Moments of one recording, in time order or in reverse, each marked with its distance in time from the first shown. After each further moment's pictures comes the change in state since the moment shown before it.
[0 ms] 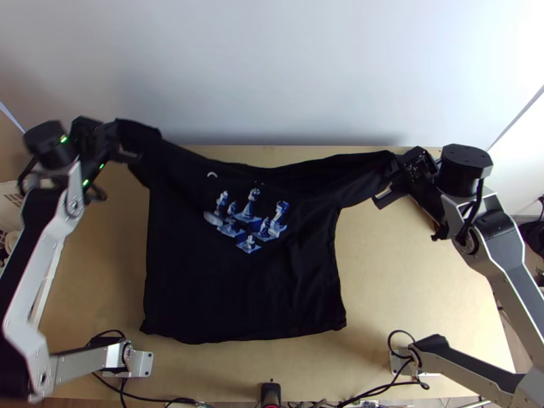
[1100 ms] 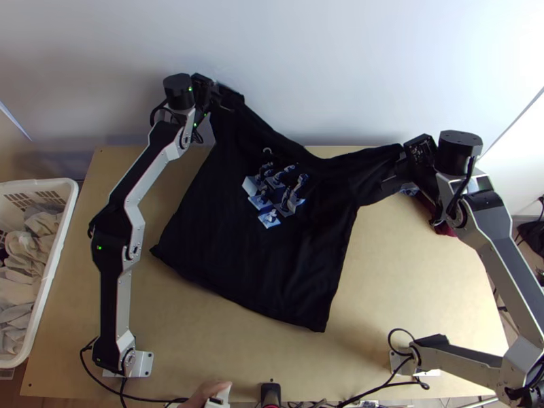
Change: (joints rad) left arm -0.293 0.935 0.922 0.063 -0.079 -0.089; right arm -0.116 0.130 0.032 0.024 0.021 0.079
